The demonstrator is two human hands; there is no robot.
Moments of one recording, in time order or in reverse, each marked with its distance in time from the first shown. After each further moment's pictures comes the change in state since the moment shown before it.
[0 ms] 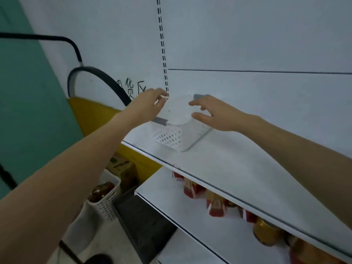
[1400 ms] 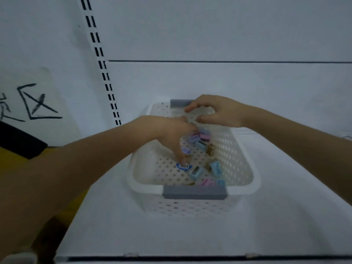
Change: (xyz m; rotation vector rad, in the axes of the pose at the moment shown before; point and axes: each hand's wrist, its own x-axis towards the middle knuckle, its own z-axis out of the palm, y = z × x) left_hand 0.177 -0.033 0.122 0.048 -0.850 0.942; right_hand 0.108 0.058 0.026 -0.017 -0.016 0.551
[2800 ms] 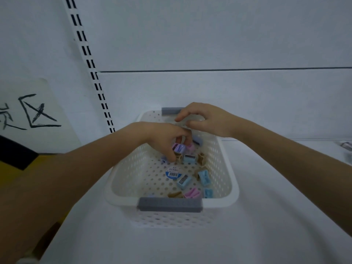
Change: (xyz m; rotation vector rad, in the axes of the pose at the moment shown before) left_hand 0.012 -0.007 -0.004 -0.122 -0.009 -0.015; right_hand -0.001 0.010 0.004 0.167 0.053 -0.075
